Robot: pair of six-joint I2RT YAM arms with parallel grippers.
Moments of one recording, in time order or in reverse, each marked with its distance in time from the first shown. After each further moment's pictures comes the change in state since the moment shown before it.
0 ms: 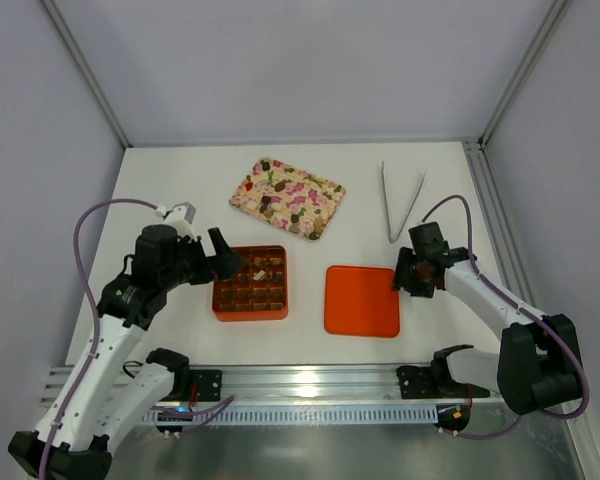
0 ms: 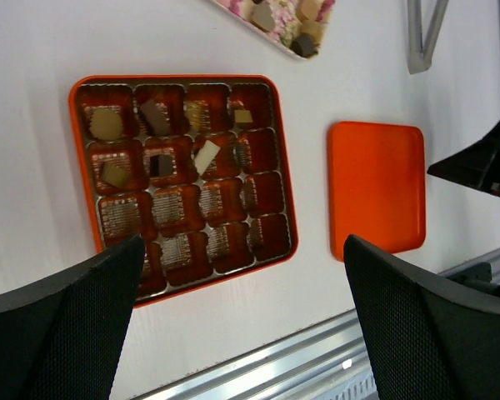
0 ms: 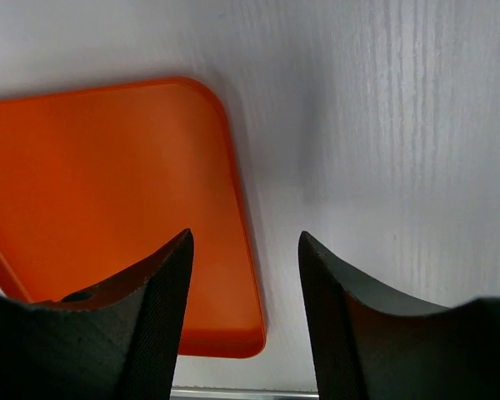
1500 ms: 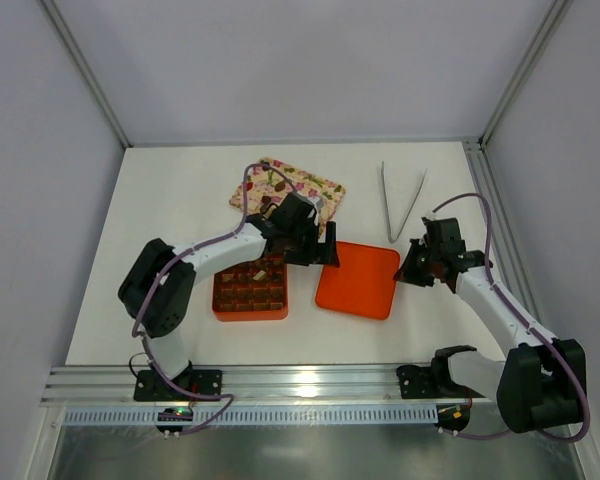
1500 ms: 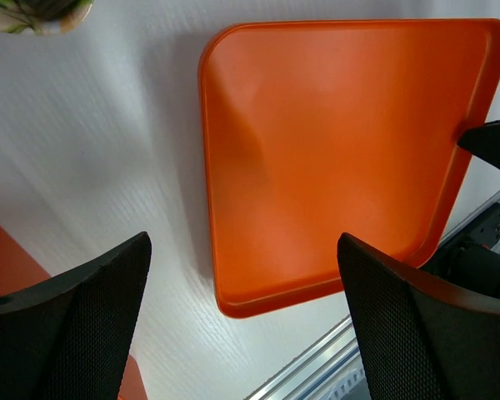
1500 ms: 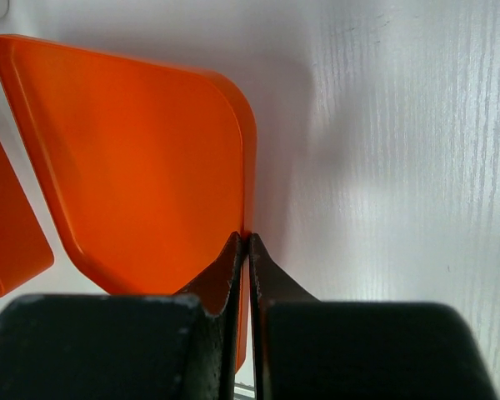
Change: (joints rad) left arm -0.423 1.031 0.397 0.344 0.084 -0.108; right arm -0.071 -0.096 -0.006 0.080 -0.201 0.000
